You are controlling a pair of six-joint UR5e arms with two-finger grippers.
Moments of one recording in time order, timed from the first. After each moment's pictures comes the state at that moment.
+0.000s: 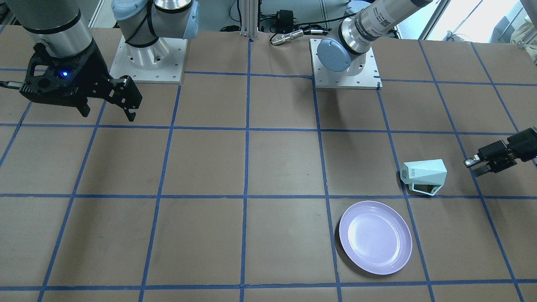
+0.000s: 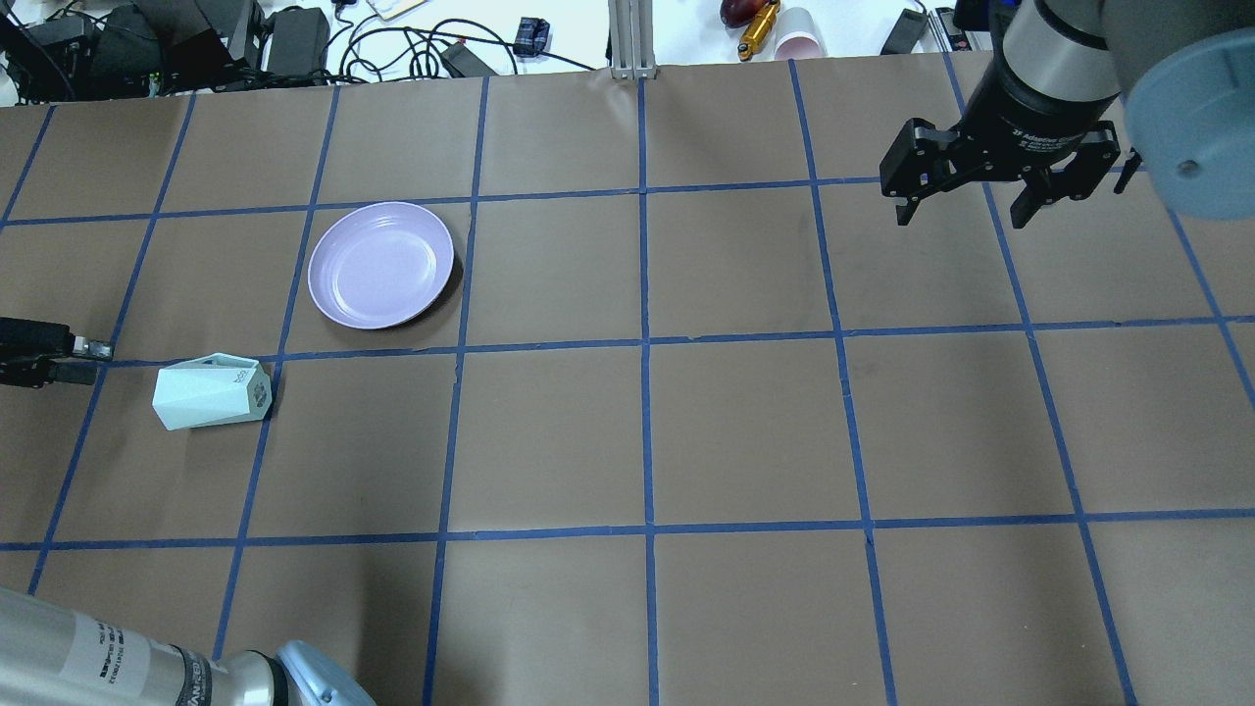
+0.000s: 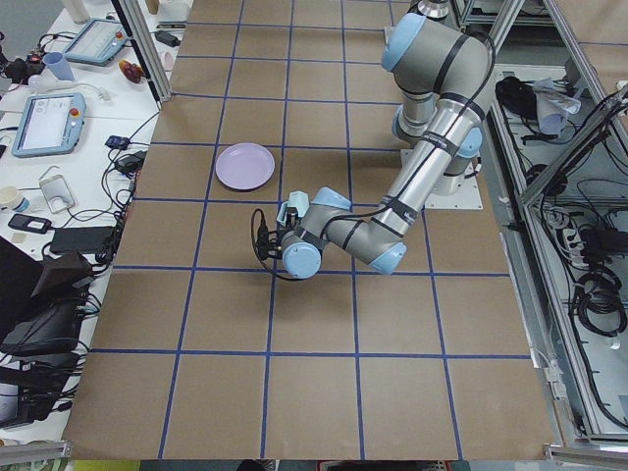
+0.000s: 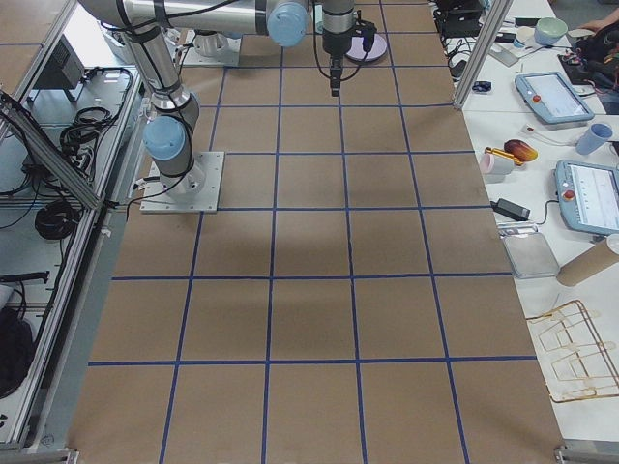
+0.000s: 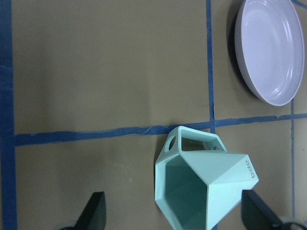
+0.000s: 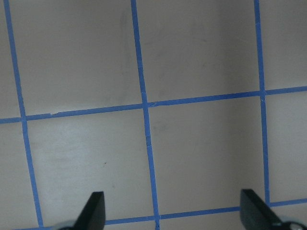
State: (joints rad) left arm -0.61 -2.08 -1.59 -1.62 1.06 1.04; right arm 1.52 -1.59 1.64 -1.68 -1.58 0.04
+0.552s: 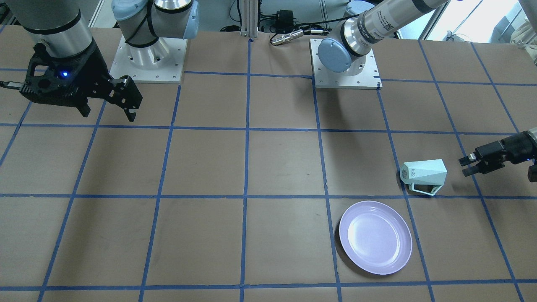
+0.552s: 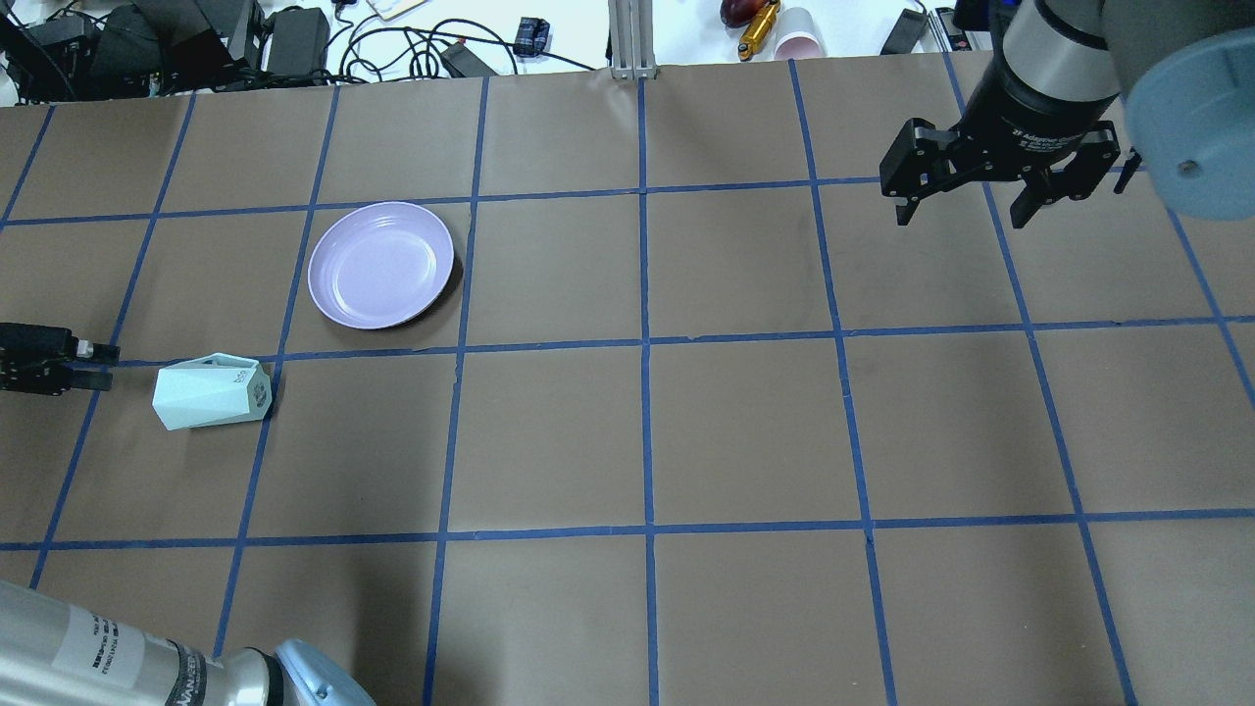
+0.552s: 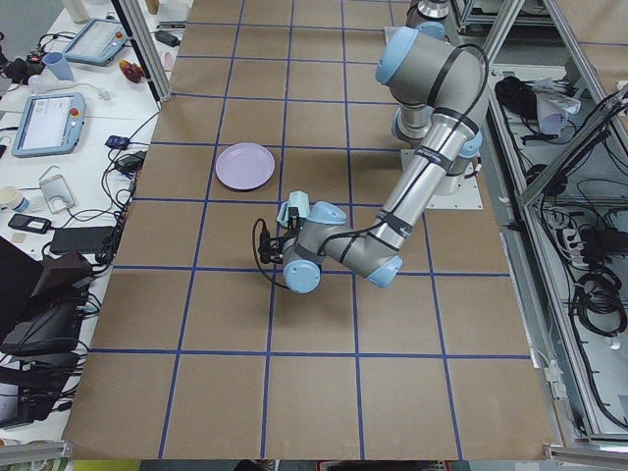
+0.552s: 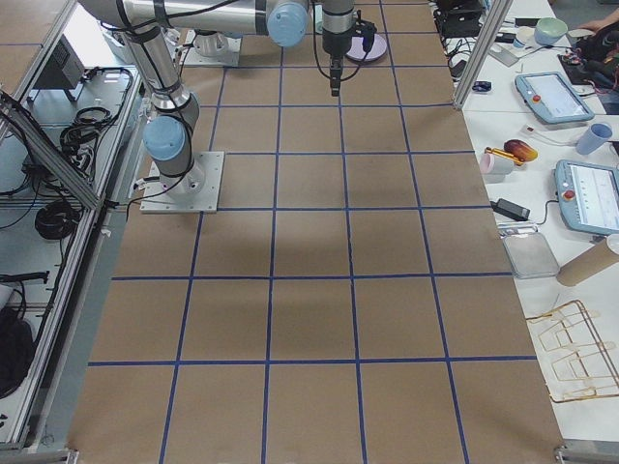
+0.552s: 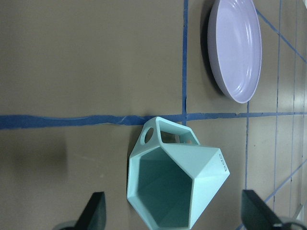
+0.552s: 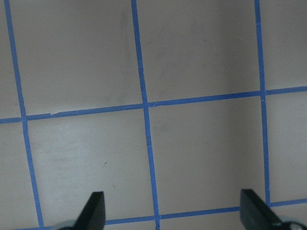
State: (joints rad) left arm -0.60 -2.14 -1.56 -1.77 1.00 1.11; right arm 1.52 -1.59 1.64 -1.68 -1.58 0.04
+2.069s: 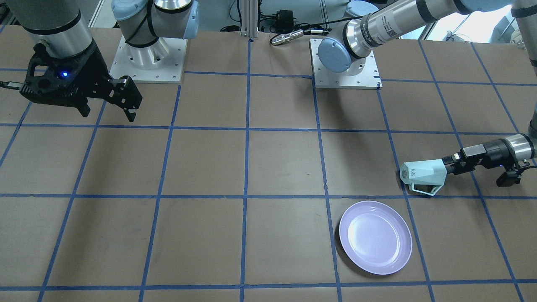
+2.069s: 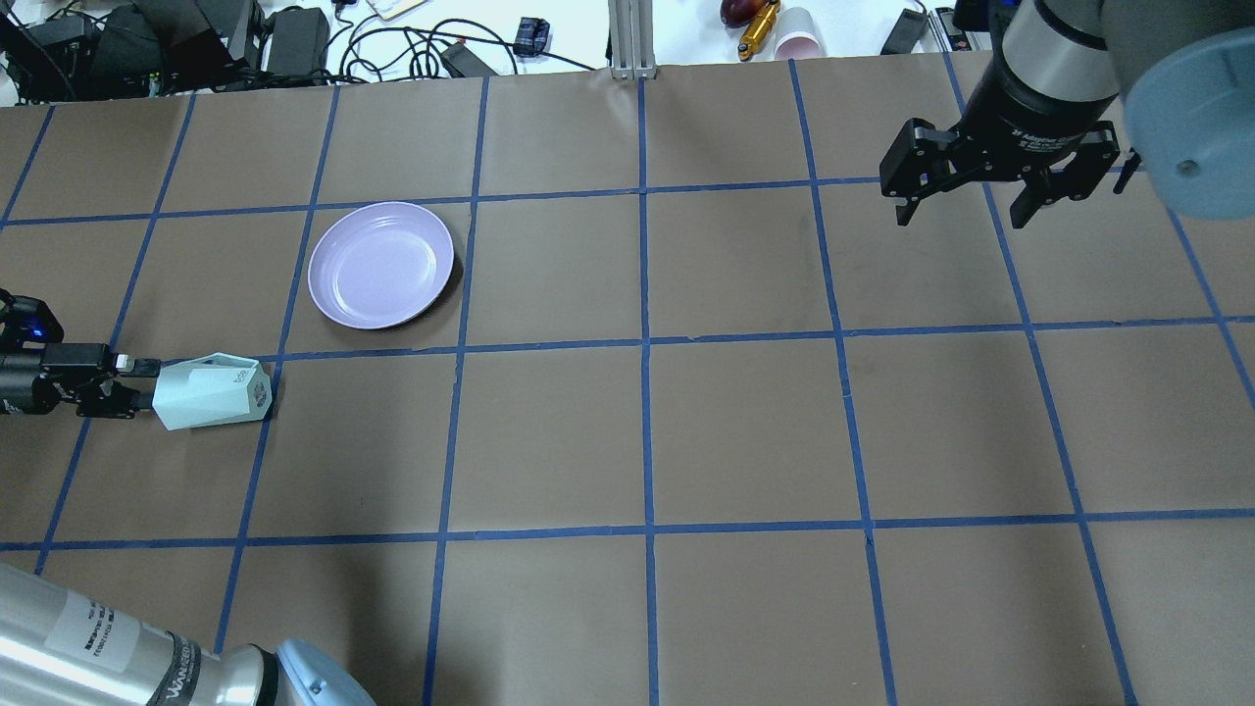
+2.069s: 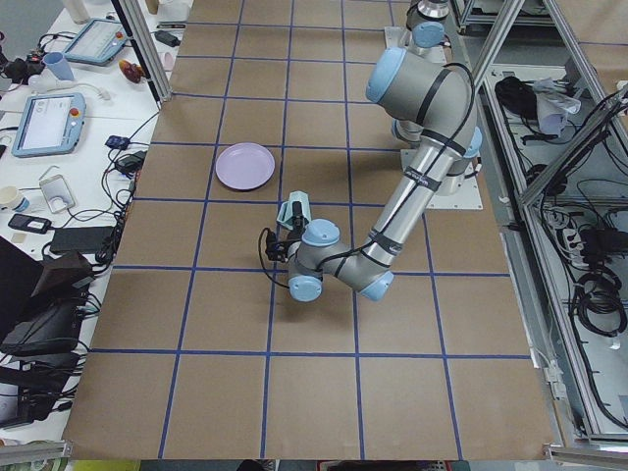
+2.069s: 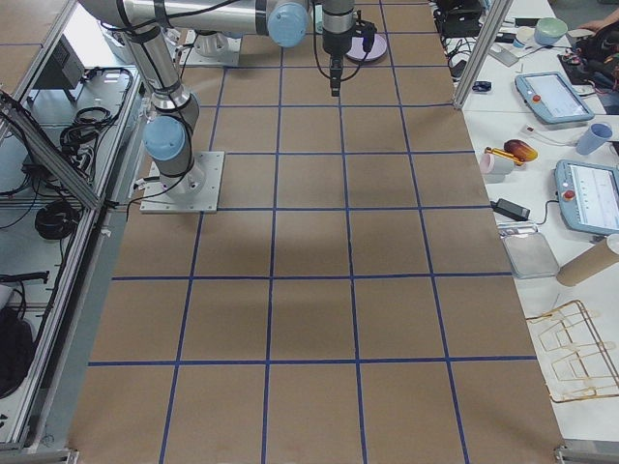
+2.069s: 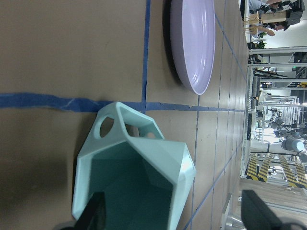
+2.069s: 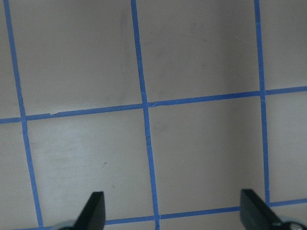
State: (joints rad) left arm -0.61 -2.23 -1.57 -1.95 0.94 1.20; right arm 1.52 -1.59 1.64 -1.68 -1.58 0.04
